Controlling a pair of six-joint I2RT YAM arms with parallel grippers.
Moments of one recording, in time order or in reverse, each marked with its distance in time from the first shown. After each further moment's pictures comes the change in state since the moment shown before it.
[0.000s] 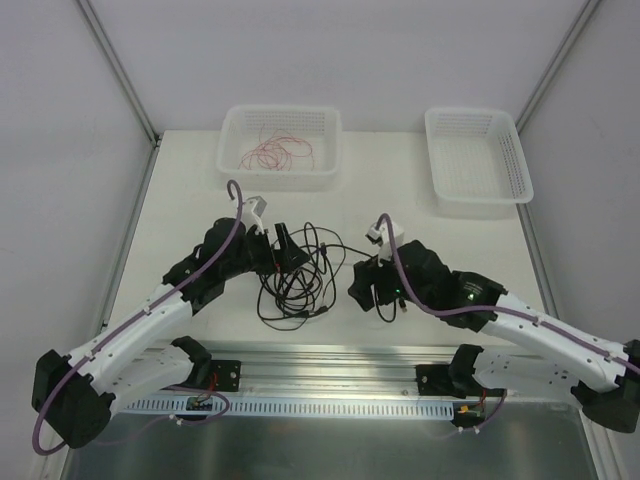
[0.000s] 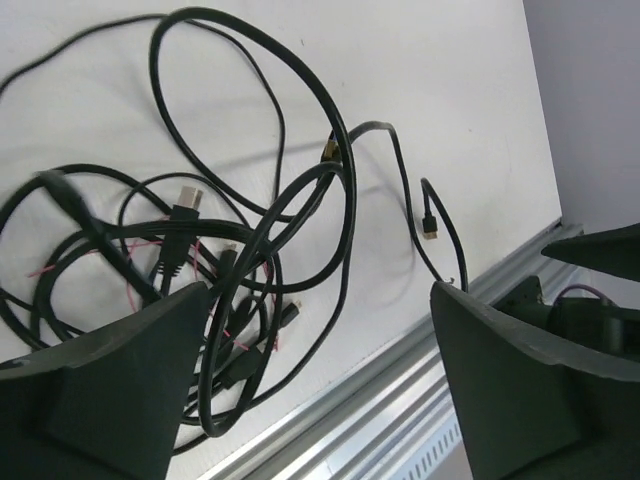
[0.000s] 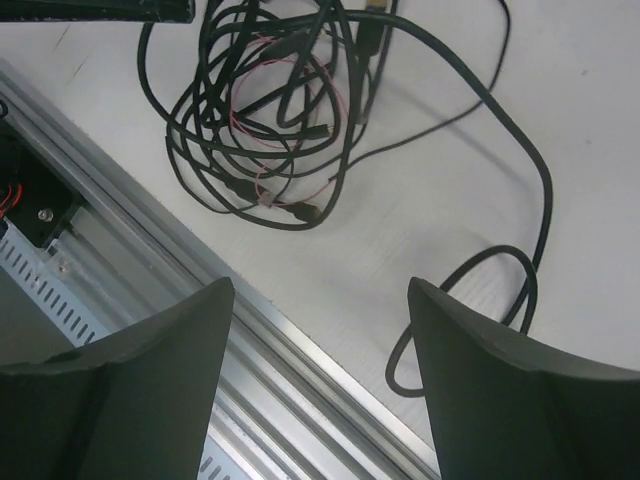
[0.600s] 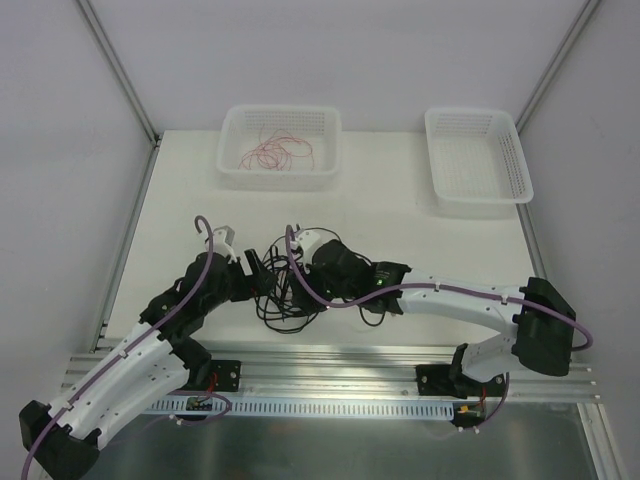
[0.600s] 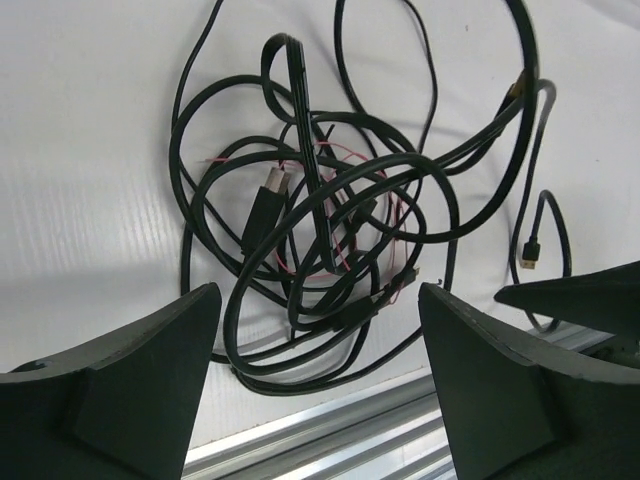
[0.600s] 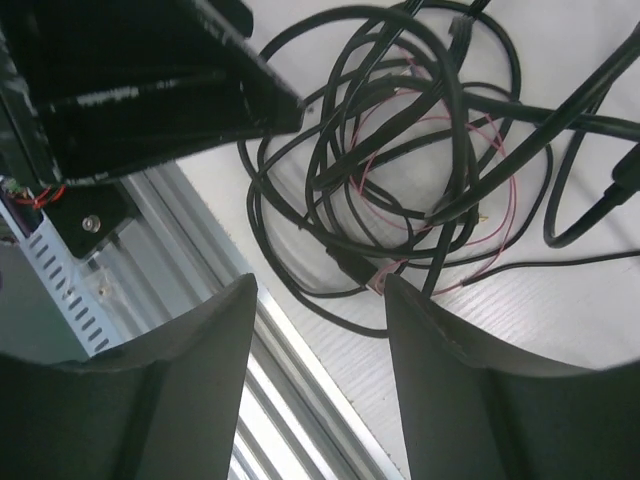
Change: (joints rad) left arm 0.000 -0.355 -0.196 -0.232 -0.258 -0.054; right arm 0.144 0.536 0.159 0.323 -0.139 -0.062
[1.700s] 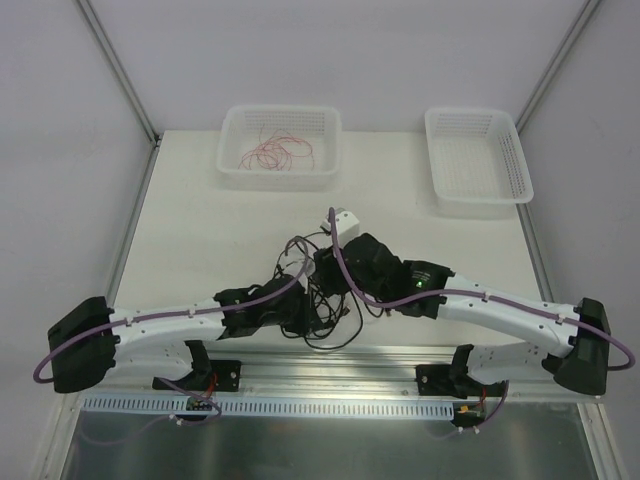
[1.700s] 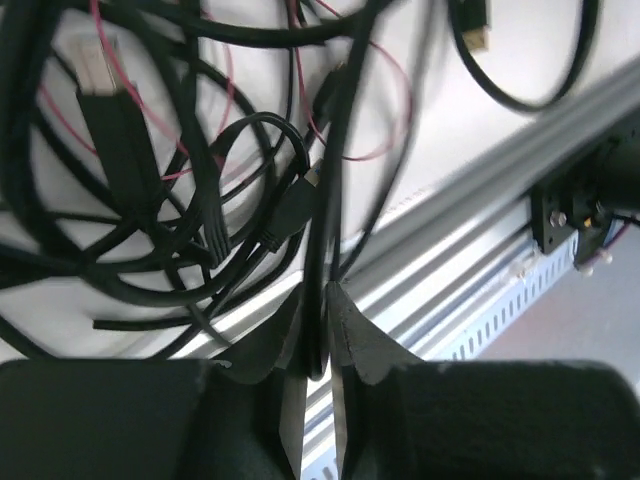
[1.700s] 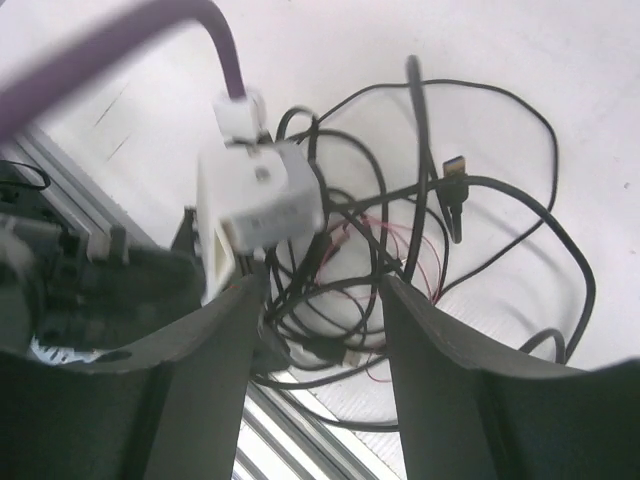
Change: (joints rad) left arm -0.451 0.462 -0.021 0.303 0.062 -0.193; right arm 0.000 -0.197 0.022 -0.097 0.253 0.051
